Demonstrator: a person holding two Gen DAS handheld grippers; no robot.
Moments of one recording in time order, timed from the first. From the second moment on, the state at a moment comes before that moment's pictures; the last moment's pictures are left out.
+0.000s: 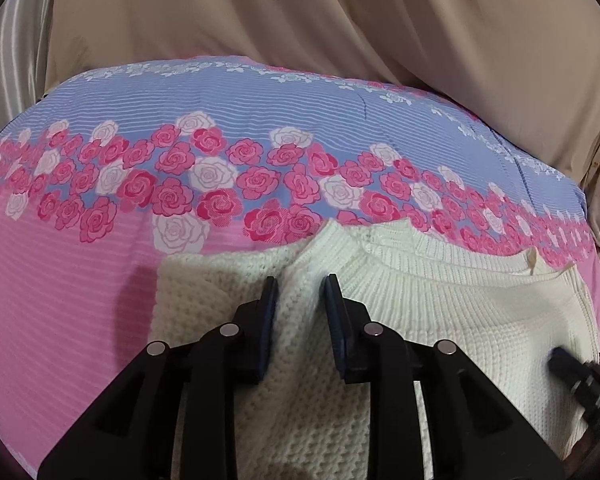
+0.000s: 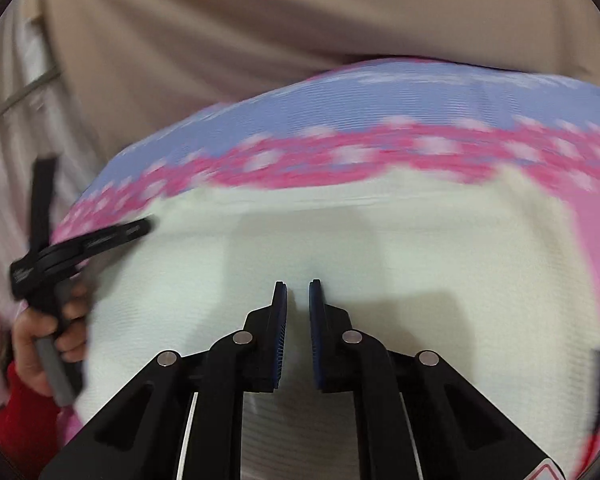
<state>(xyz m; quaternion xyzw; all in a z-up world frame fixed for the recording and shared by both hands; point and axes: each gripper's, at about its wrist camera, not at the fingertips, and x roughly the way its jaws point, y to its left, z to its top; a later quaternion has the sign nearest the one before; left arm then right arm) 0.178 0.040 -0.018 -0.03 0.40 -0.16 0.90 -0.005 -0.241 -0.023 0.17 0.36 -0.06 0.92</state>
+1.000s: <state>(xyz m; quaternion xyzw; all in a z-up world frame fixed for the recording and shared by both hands) 0.018 0.143 -0.004 -0.08 0.44 -0.15 0.88 -0.168 -0.307 -0.019 0.29 0.31 -0.14 0.90</state>
